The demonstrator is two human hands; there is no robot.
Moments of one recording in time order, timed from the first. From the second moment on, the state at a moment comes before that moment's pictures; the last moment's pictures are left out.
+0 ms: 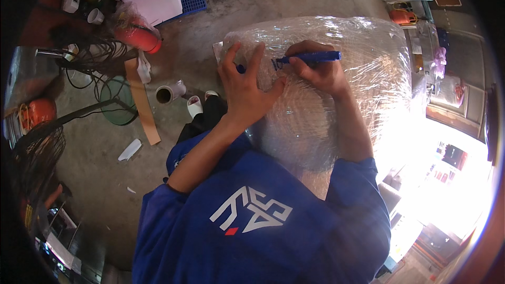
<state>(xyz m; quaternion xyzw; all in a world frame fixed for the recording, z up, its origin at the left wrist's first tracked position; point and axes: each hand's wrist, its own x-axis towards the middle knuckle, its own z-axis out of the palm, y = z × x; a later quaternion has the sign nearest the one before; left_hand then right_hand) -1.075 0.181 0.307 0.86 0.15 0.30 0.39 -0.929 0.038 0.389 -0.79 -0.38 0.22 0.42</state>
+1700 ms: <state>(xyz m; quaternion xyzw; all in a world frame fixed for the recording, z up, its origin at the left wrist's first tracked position) -1.079 0.181 0.304 0.85 0.15 0.28 0.42 -0.924 0.010 0.397 -0.80 -0.34 0.11 0.48</state>
